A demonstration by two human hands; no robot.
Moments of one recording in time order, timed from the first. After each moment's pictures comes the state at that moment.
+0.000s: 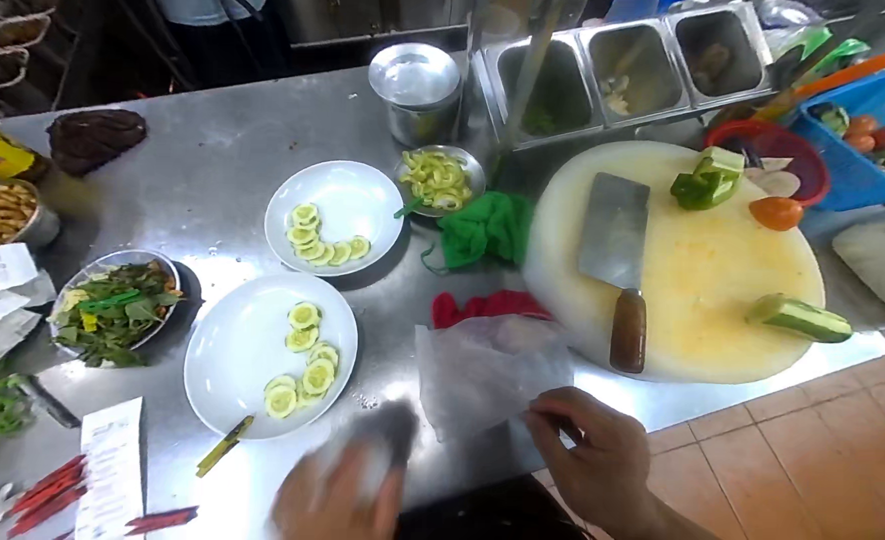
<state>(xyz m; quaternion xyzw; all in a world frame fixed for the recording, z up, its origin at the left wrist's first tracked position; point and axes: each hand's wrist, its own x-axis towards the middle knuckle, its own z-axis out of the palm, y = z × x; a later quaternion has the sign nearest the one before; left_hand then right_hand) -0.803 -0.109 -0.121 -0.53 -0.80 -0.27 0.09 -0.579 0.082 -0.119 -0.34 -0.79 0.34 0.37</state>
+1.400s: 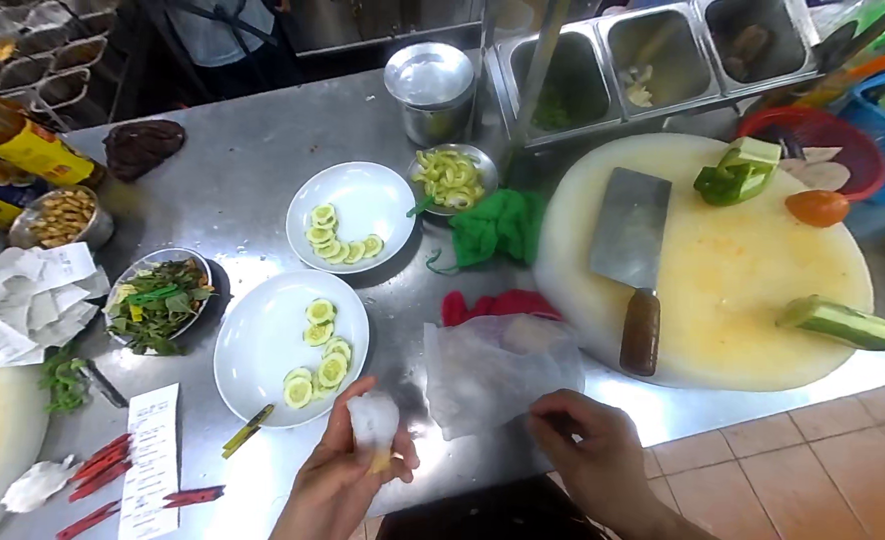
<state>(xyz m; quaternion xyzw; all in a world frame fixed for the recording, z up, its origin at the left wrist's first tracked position) -0.836 -0.087 -0.131 -0.17 -0.30 -0.69 -0.63 -0.572 0.080 -0.131 -0.36 -0.72 0.49 0.33</state>
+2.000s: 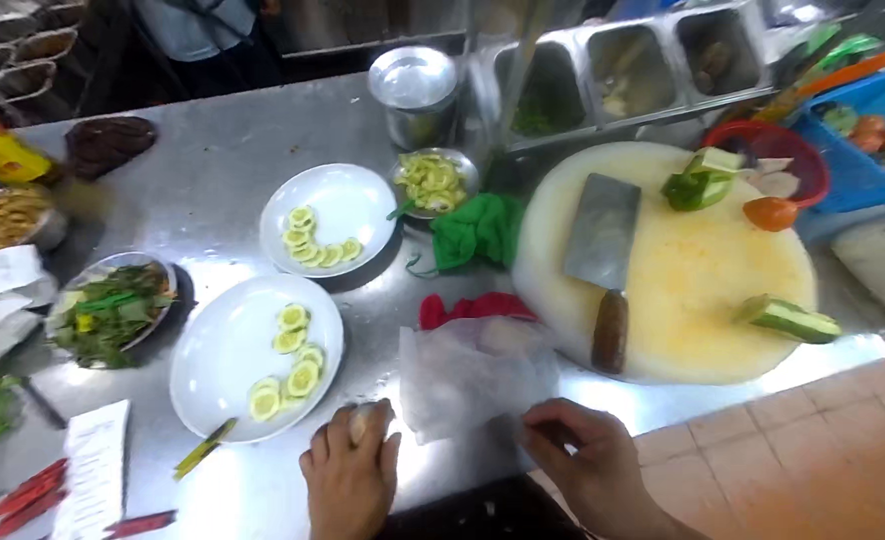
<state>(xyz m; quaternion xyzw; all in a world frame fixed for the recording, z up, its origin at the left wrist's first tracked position) -0.789 -0.079 -0.209 -0.51 -0.84 -0.15 0.08 -0.548 0.089 -0.123 -0.35 -0.71 0.52 0.32</state>
